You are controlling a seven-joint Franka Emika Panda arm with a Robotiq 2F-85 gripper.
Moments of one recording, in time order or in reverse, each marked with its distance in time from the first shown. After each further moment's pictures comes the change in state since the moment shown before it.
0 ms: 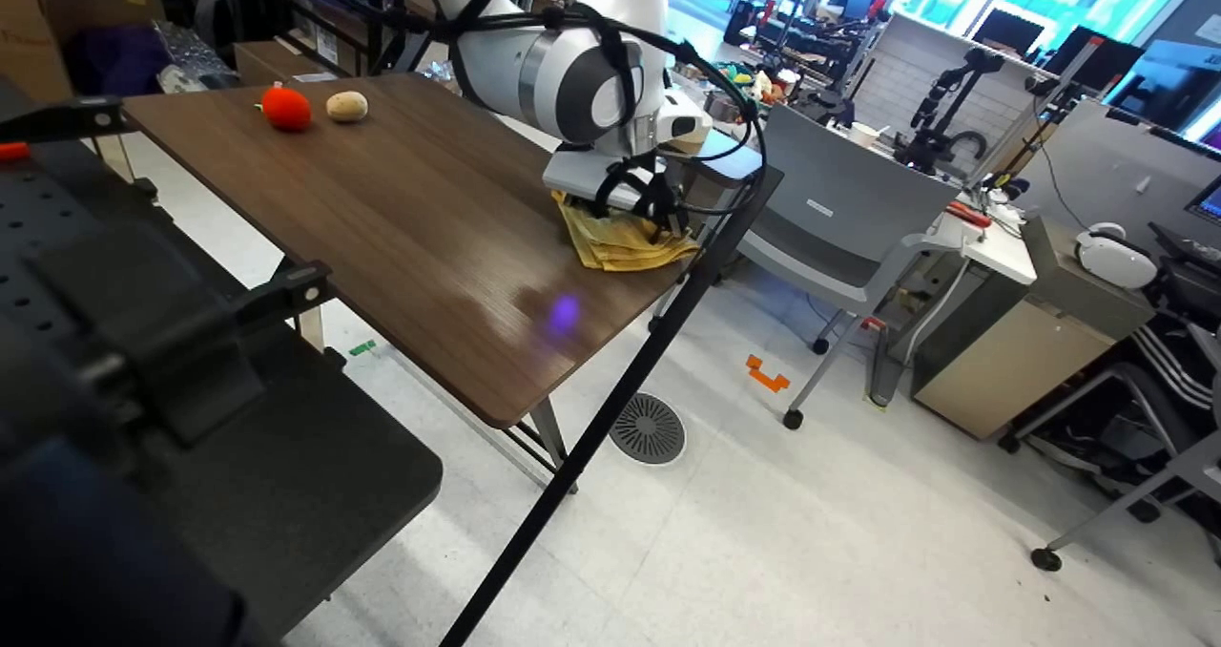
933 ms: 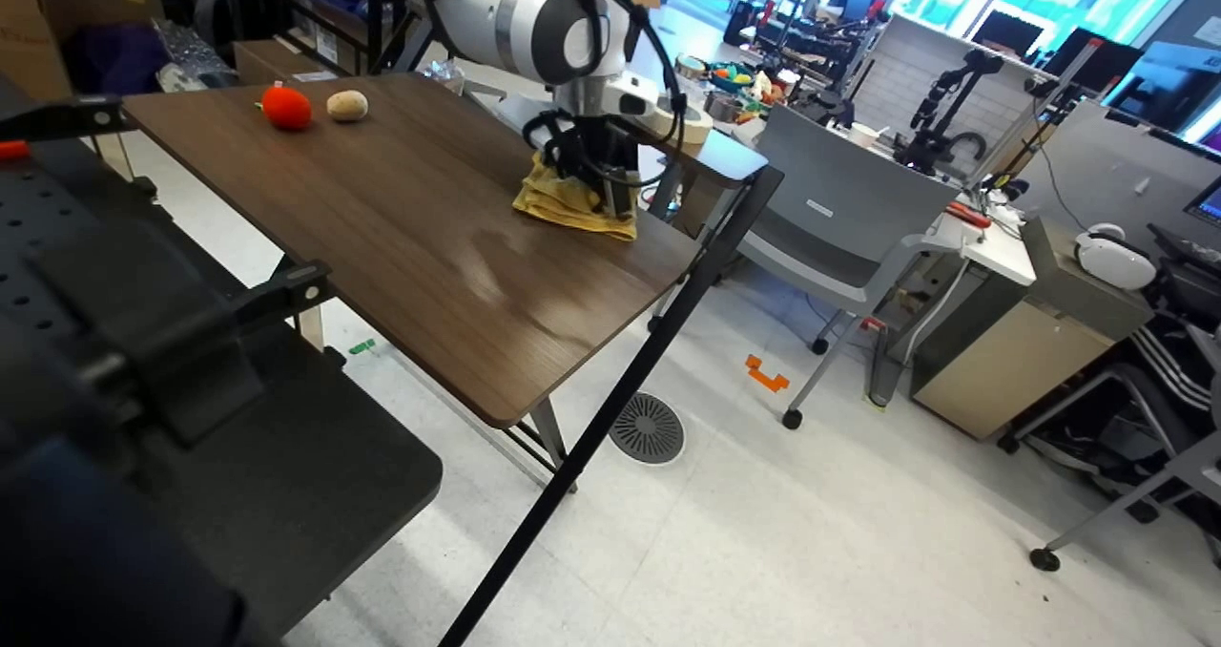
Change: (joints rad) arm 0.141 0.097 -0.080 0.245 0.092 -0.339 0.546
